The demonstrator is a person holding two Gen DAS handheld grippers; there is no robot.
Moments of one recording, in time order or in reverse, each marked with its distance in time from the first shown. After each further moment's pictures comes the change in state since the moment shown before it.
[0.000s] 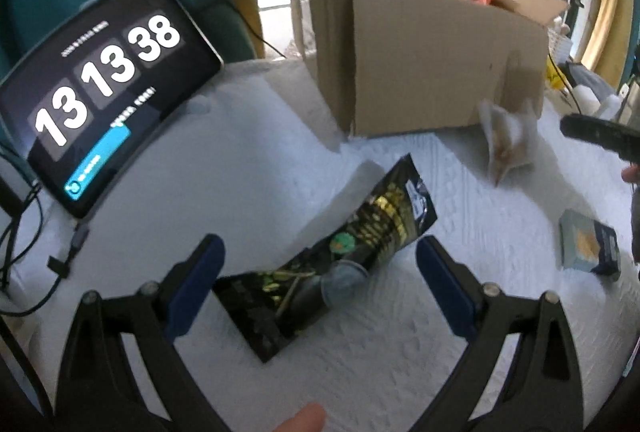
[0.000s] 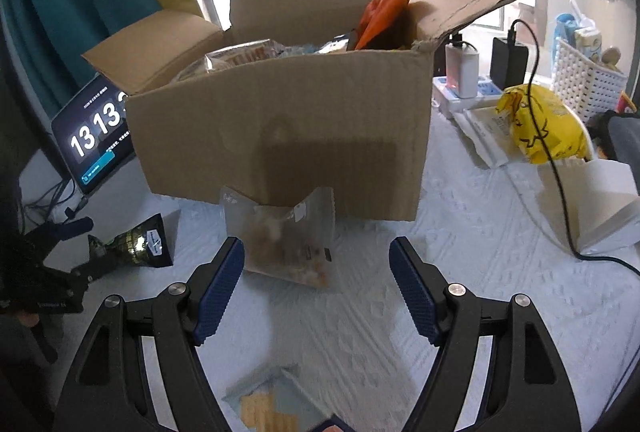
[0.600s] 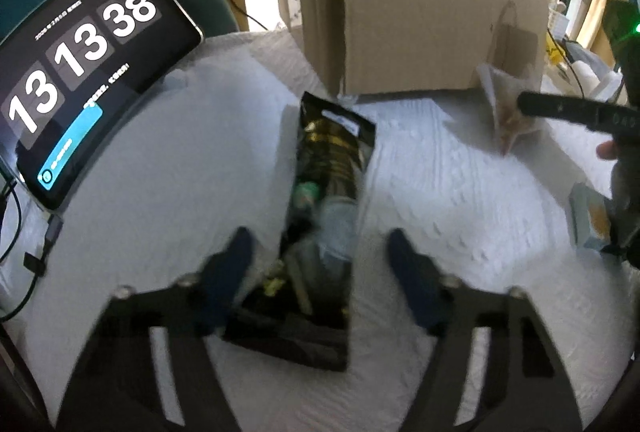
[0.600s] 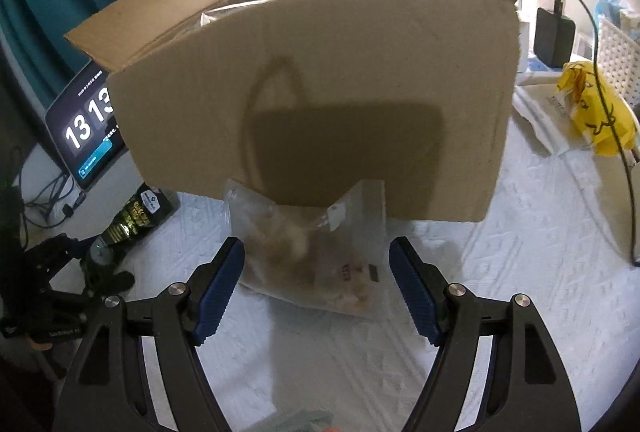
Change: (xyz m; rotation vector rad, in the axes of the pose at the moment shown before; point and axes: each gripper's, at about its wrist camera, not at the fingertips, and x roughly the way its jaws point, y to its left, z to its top) left arm 0.021 0.002 -0.007 0.017 0.053 -0.030; right arm 0.051 0.012 0.005 0.012 0.076 0.061
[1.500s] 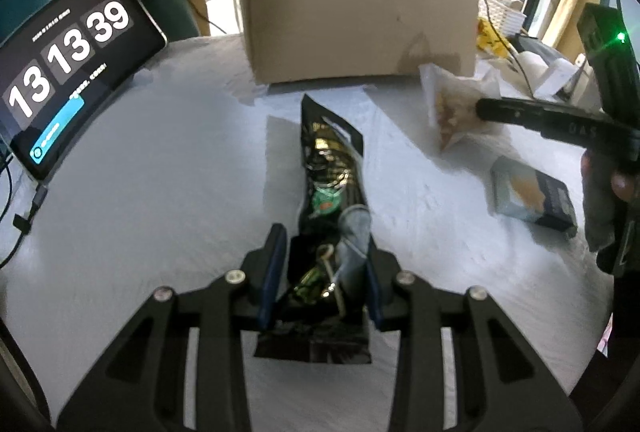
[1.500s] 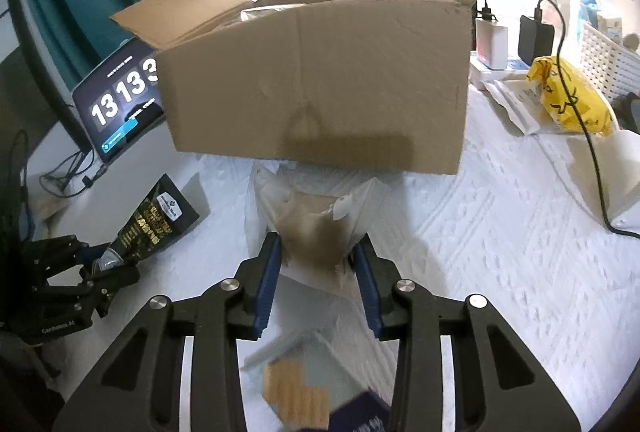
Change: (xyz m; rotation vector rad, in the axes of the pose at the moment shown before) left arm -0.048 -0.050 -0.031 0.015 -0.014 -0.098; right arm -0.051 -0.001 -0.039 -0.049 -0.032 0.018
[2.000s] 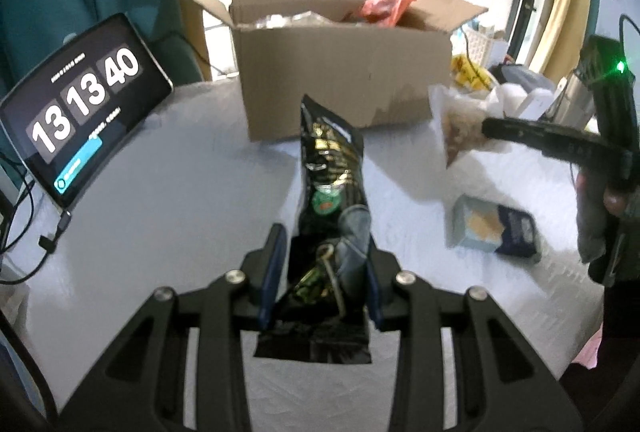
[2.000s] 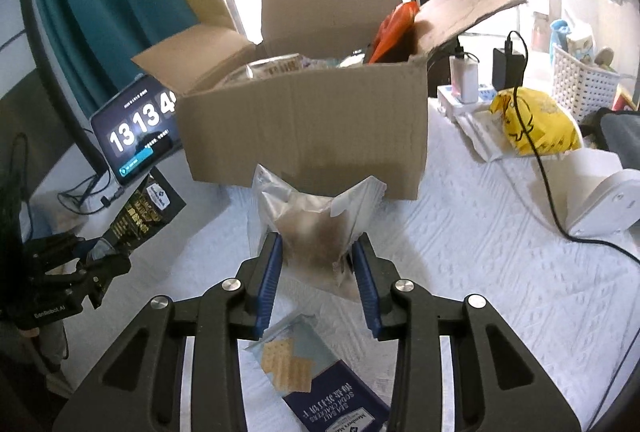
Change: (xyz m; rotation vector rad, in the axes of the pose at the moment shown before) left arm -0.046 -0.015 0.019 -0.002 -0.105 -0.001; right arm -0.050 -0.009 0.005 0.010 -0.097 0.013
